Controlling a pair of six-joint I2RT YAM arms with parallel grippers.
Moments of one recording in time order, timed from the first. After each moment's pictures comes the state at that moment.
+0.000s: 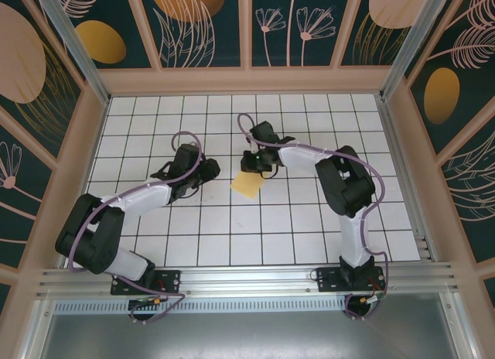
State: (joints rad) left arm -0.47 1.49 0.73 -0.02 0.03 -0.84; right arm 0.63 2.05 1.38 -0.36 -0.31 0.52
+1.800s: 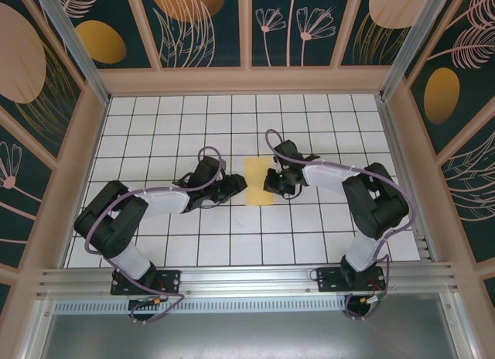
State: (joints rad) left arm -0.65 1.63 0.69 0.21 0.31 -1.09; right arm 0.58 1.74 0.97 -0.37 -0.30 0.71
